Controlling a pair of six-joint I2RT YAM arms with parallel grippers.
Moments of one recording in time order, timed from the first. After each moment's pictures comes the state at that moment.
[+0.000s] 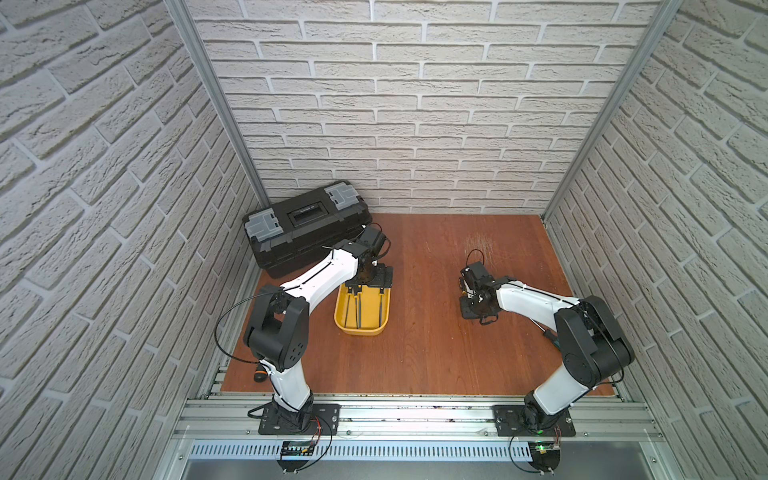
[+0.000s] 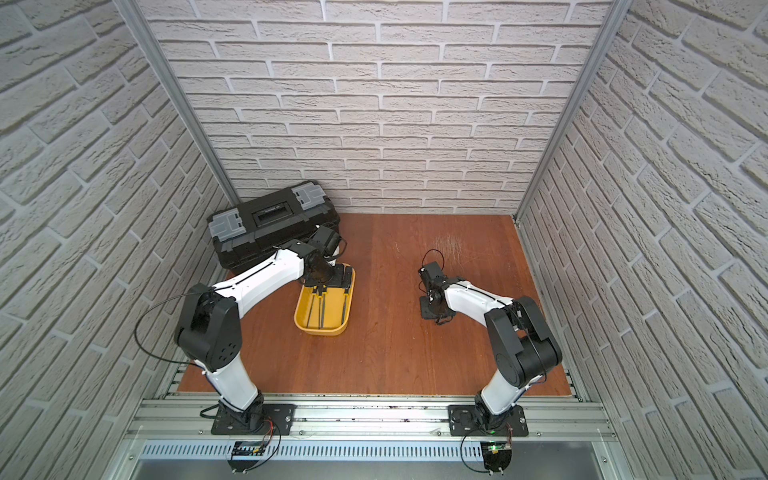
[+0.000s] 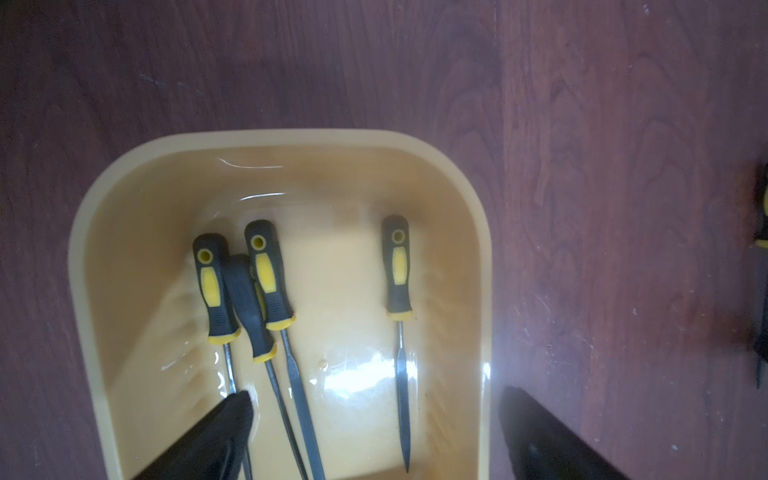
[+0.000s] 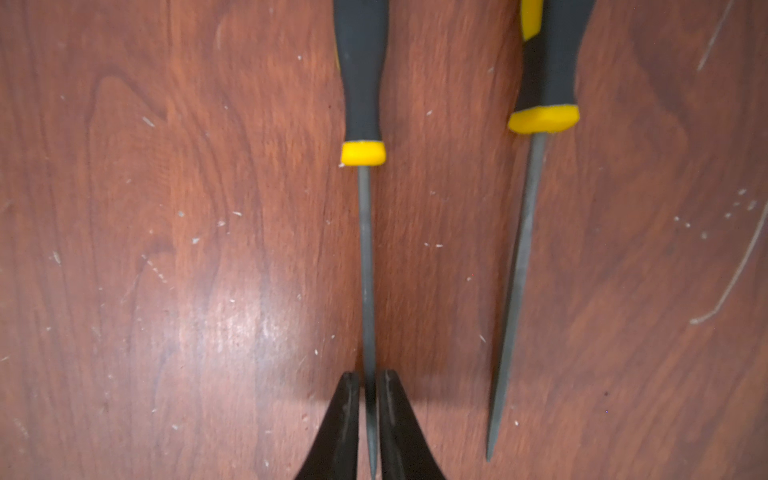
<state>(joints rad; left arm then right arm) -0.50 1.77 1.39 -0.84 -0.03 -0.38 0.34 1.65 0.92 -0.60 0.11 0.34</state>
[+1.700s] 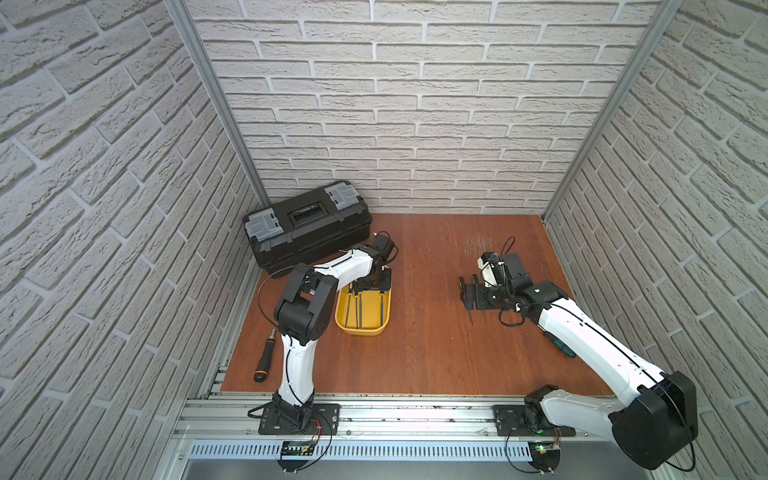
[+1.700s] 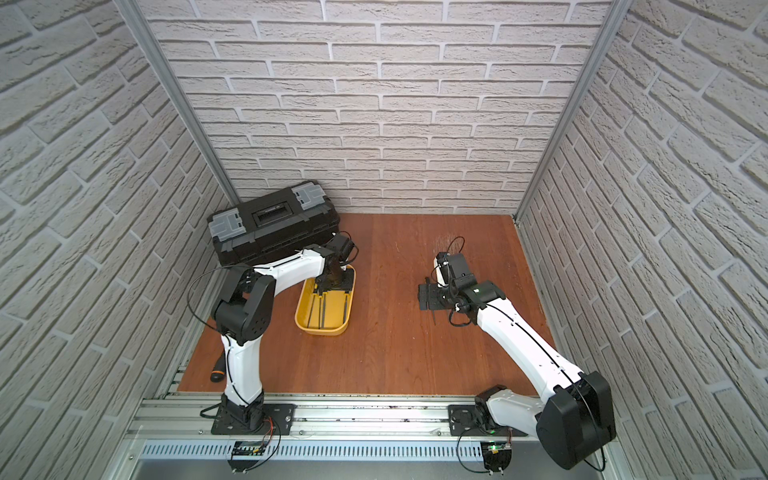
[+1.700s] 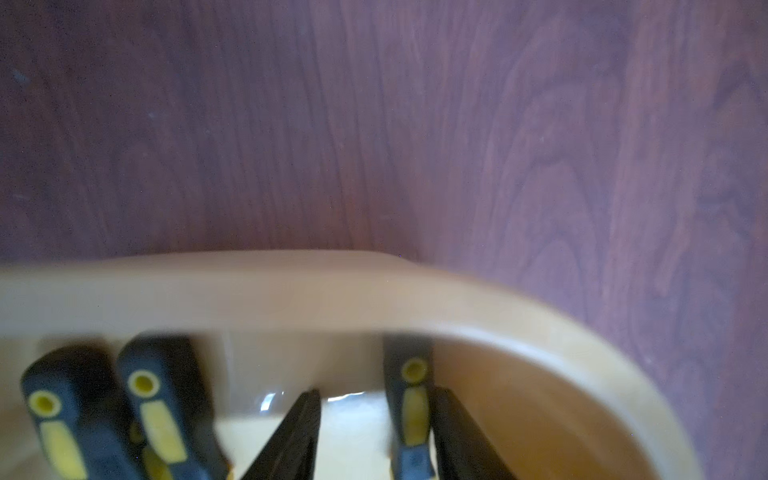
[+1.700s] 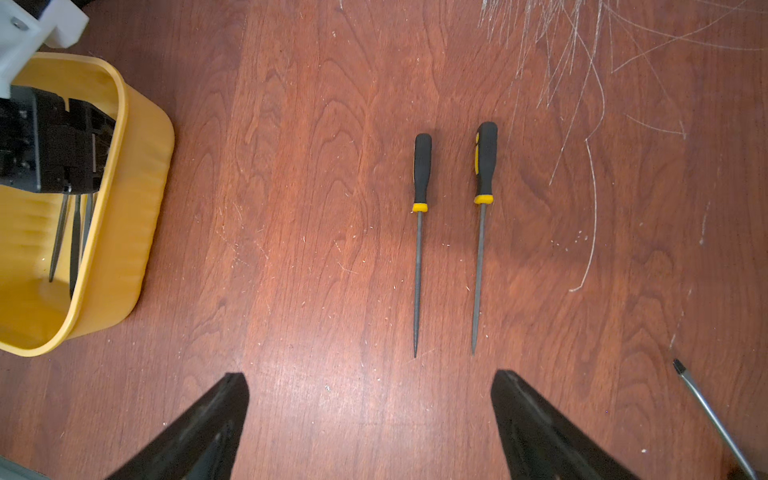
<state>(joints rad) -0.51 2.03 1.45 -0.71 -0.04 -0.41 0.34 1.20 0.96 -0.75 0.01 0.31</state>
